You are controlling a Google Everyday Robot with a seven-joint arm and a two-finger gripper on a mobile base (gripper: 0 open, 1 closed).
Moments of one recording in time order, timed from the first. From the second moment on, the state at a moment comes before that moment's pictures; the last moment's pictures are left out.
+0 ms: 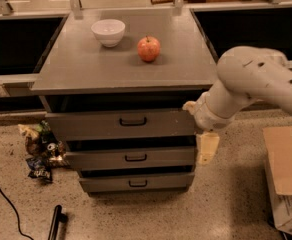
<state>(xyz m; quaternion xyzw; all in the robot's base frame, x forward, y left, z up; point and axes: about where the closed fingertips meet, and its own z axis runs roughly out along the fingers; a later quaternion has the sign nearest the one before) 0.517 -0.138 0.747 -0.73 0.66 0.03 0.16</state>
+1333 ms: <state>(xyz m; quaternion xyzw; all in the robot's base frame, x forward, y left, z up) 0.630 -0.125 0.672 -0.72 0.65 0.00 0.24</state>
